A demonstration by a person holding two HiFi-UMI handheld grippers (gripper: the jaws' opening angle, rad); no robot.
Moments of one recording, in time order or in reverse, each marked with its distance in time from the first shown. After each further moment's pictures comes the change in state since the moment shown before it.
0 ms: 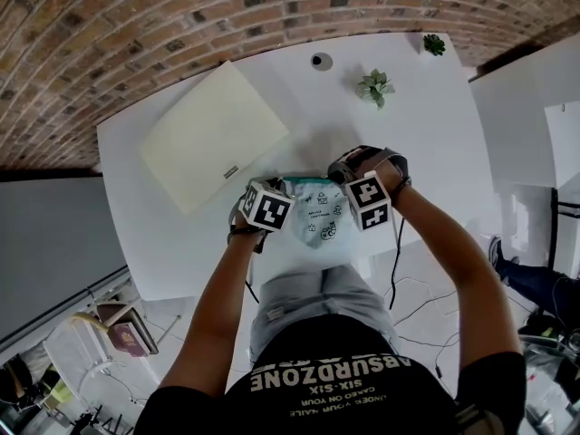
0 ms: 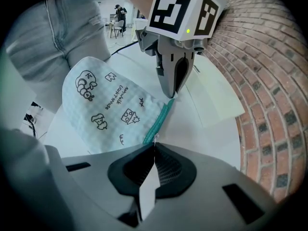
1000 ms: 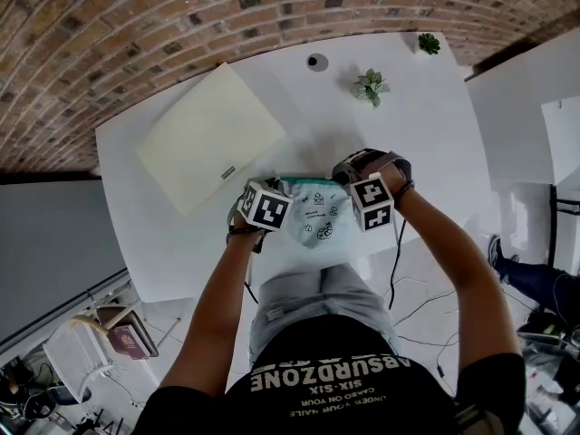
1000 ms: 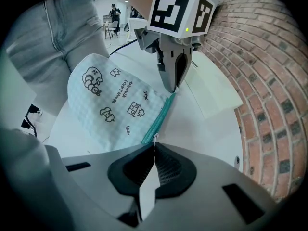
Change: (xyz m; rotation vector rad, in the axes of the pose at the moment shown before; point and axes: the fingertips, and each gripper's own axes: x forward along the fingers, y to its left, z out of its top) left arm 0.001 0.001 0.001 0.002 0.003 0.016; right arm -0.004 0.012 -0.014 0.064 0.023 0.002
